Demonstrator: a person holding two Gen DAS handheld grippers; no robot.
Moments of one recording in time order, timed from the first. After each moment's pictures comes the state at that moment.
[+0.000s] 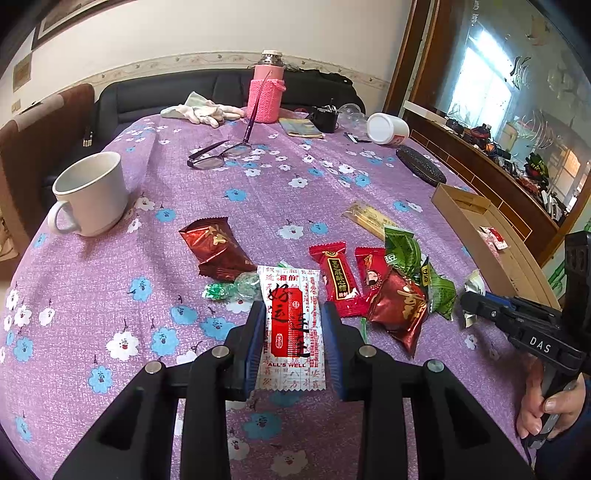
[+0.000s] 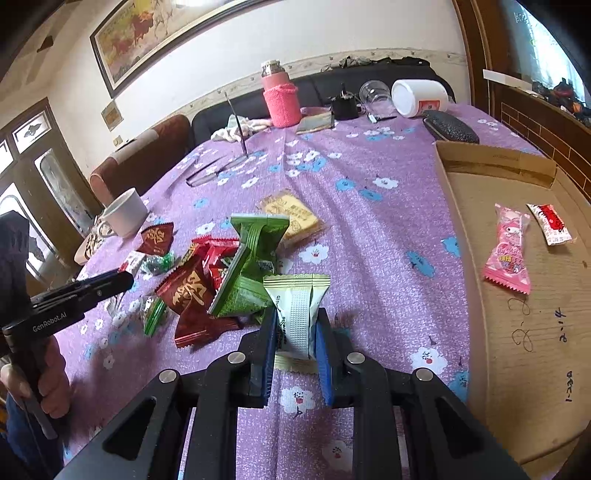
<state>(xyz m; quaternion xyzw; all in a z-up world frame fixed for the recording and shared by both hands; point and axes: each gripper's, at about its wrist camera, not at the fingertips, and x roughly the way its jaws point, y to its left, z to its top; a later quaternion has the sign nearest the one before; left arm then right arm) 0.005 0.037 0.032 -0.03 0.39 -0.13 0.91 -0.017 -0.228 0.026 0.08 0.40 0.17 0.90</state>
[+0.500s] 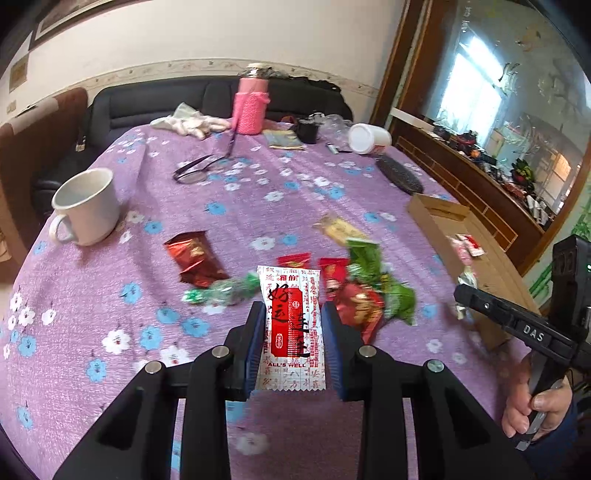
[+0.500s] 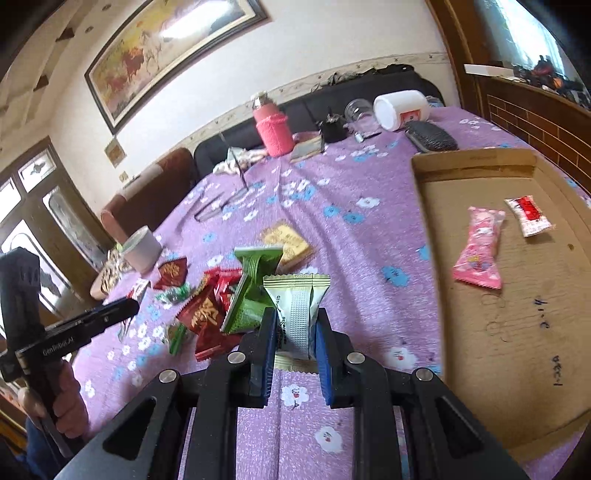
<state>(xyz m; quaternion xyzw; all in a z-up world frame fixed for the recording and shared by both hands) -0.015 0.018 0.061 -0.04 0.38 -0.15 0.91 -0.033 -0.261 0.046 0.15 0.37 0.17 0.90</state>
